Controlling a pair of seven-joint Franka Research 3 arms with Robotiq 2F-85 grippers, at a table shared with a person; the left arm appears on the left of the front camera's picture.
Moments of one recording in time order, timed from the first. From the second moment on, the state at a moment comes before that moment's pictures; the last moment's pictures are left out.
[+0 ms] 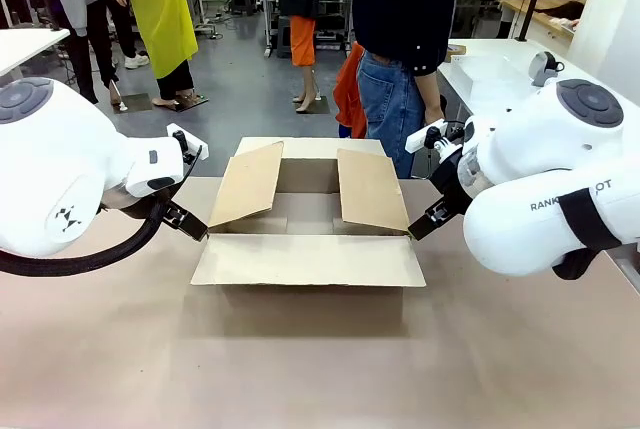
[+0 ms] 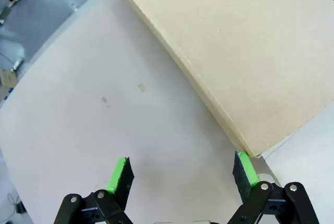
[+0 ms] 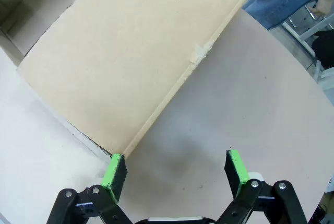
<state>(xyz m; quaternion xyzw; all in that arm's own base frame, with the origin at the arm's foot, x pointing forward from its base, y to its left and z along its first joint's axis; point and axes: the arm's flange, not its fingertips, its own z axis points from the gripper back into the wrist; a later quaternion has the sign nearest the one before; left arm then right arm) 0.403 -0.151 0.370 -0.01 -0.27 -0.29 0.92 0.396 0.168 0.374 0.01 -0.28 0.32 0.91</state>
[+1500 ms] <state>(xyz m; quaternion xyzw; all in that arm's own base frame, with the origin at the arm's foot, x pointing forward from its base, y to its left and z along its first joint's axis) 0.278 0.237 0.408 -0.56 -0.39 0.05 0.73 0.302 -0.222 0.423 0.51 -0.17 -0.33 0.77</state>
